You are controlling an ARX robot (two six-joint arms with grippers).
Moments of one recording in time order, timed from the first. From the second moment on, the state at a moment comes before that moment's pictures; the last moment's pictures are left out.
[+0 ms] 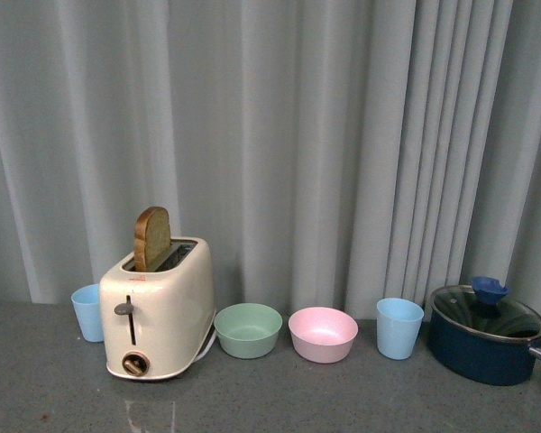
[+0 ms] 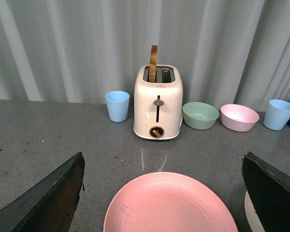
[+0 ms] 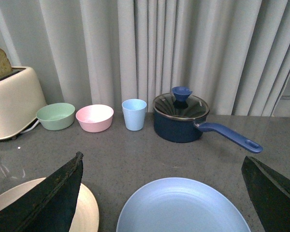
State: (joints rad) left arm 0.00 0.00 0.03 0.00 0.00 0.00; right arm 0.00 0.00 0.01 0.00 0.00 -0.01
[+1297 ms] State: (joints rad) left arm 0.10 0.36 0.21 -0.30 0.26 0.12; right arm 0.00 0.00 0.01 0.00 0.00 -0.01
